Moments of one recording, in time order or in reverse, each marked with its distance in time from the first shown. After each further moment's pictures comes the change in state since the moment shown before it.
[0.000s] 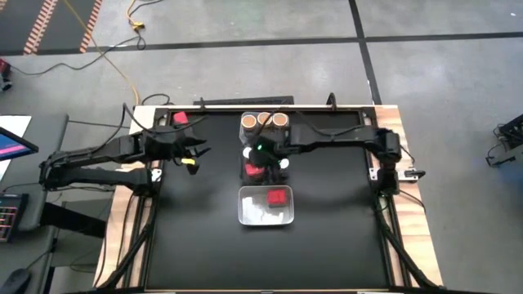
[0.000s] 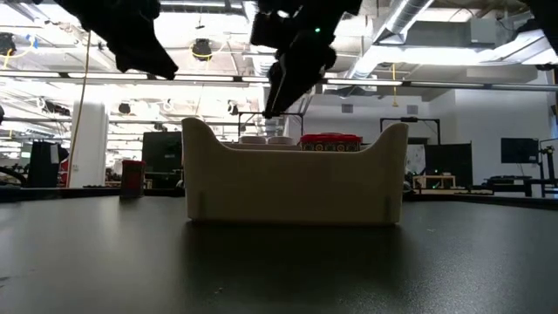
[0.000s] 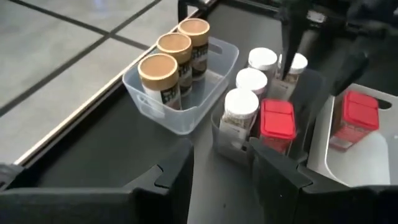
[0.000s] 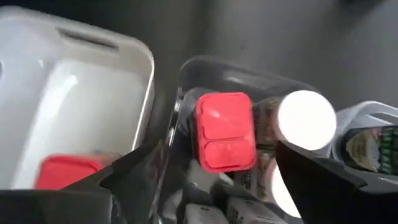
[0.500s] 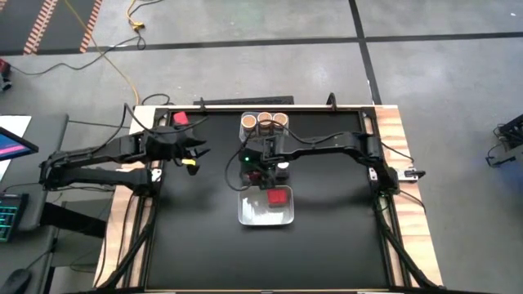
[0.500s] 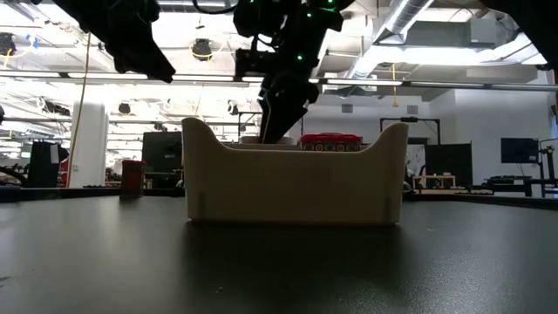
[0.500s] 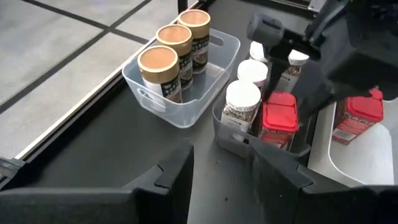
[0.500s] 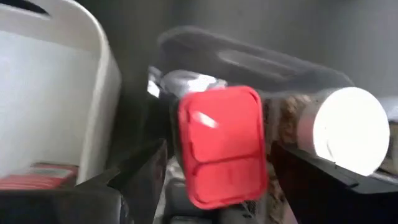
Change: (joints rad) left arm 0.000 0.000 0.000 -0.026 0.004 0.003; right arm 0.044 0.183 0.106 -0.044 0.148 0.020
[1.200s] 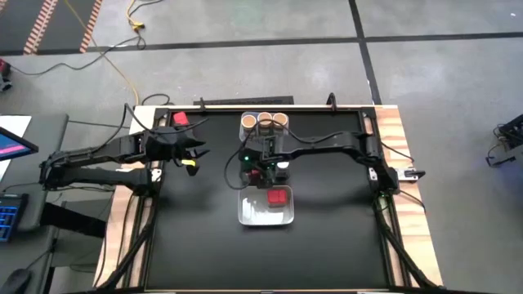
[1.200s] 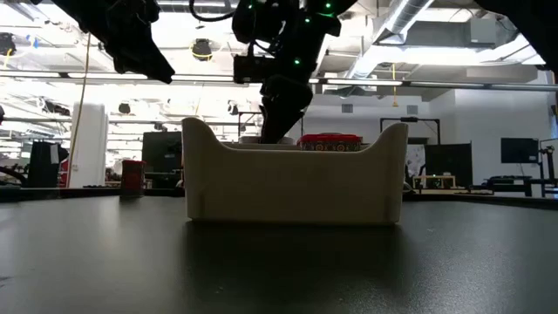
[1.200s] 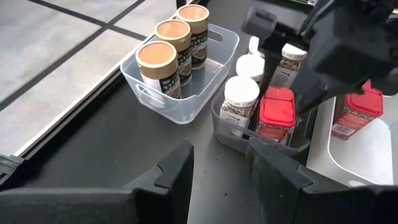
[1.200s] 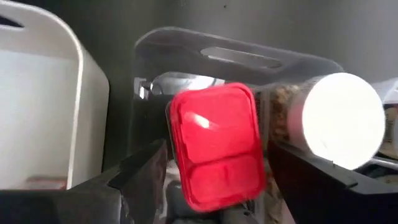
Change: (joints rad) left arm 0.000 0.000 0.000 -0.015 0.005 0.001; right arm -0.009 0.012 0.000 -0.002 0.022 0.079
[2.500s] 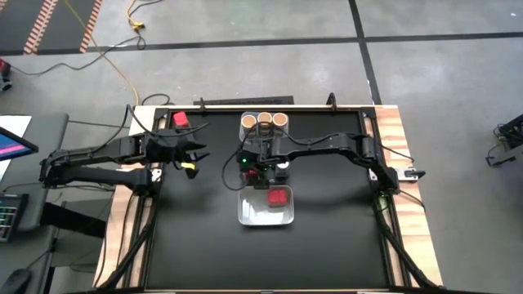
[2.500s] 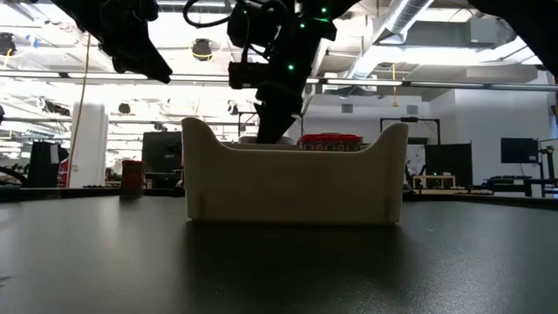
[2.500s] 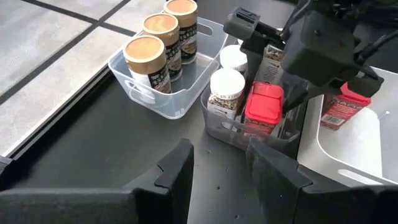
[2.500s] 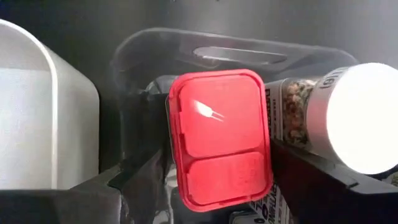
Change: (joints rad) left arm -0.040 0.001 0.001 -0.020 -0.001 -0.007; right arm 0.005 0.036 0.018 0.012 0.021 0.081
